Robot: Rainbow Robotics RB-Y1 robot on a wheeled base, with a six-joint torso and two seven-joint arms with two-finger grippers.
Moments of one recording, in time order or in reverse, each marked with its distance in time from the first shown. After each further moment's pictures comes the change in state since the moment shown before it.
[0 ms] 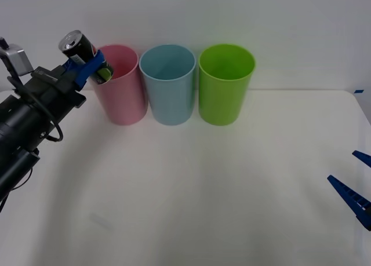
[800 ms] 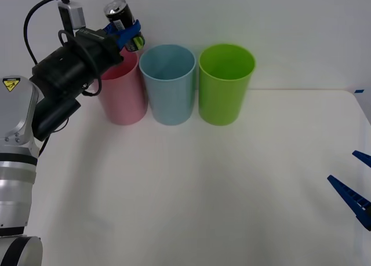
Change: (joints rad) right arm 0.000 0.000 0.000 0.000 0.000 0.000 0.000; left arm -0.404 -0.020 -0.073 0.376 -0.177 0.021 -0.017
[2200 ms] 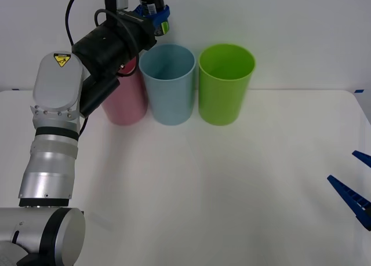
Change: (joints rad) right arm 0.000 0.000 0.000 0.000 0.000 0.000 0.000; left arm -0.183 -0.177 0.039 0.113 -0.329 0.065 -0.014
